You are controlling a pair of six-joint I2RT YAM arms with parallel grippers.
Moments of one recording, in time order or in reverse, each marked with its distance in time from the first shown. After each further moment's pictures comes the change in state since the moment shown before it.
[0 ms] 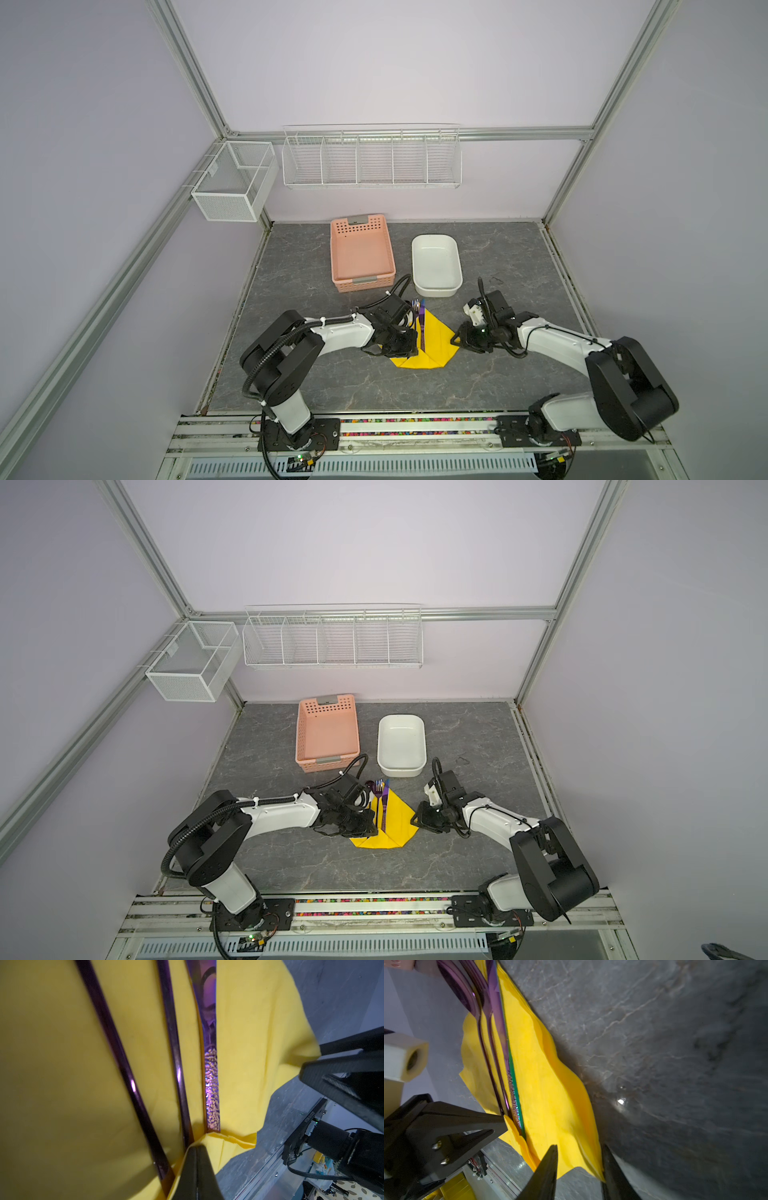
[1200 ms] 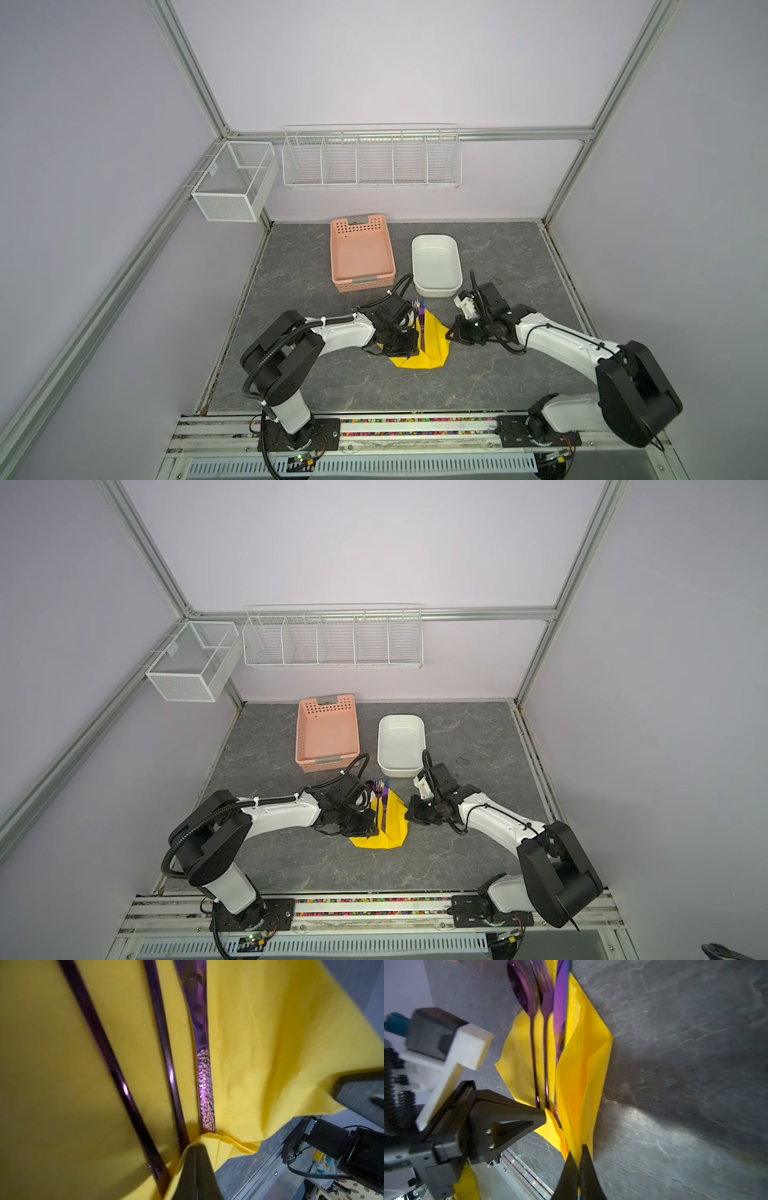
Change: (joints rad) left arm -0.006 0.003 0.014 -0.014 0.000 0.009; right arm 0.100 -0.037 0.129 -0.062 -0.010 0.025
